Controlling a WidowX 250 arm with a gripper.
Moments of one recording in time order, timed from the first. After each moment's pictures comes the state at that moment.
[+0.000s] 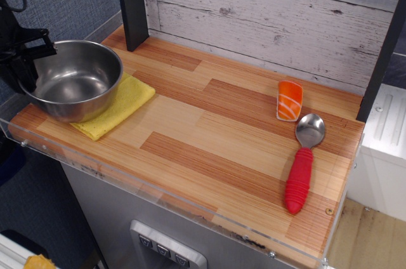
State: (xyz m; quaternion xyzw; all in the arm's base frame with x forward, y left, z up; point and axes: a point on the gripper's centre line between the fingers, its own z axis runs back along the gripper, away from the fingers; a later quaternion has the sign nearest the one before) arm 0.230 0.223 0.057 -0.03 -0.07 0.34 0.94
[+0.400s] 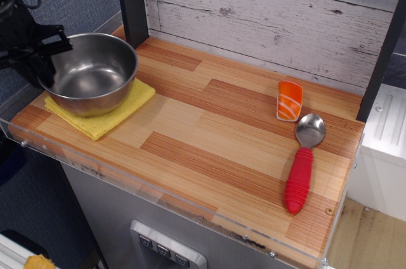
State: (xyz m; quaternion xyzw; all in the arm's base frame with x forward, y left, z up) arm 0.248 0.211 0.050 -0.06 -0.09 0.34 0.94
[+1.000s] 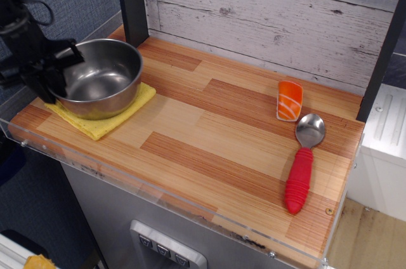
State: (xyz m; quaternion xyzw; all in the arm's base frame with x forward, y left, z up) arm 0.253 0.194 0.030 -0.08 -0.05 0.36 0.93
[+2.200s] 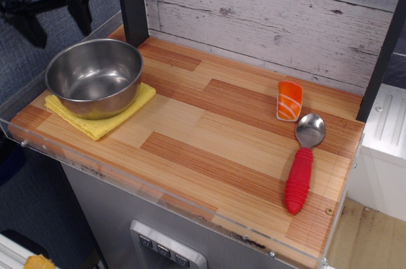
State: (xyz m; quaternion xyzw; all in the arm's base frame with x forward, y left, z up) arm 0.281 0.183 0.114 -0.07 -0.12 0.31 0.94
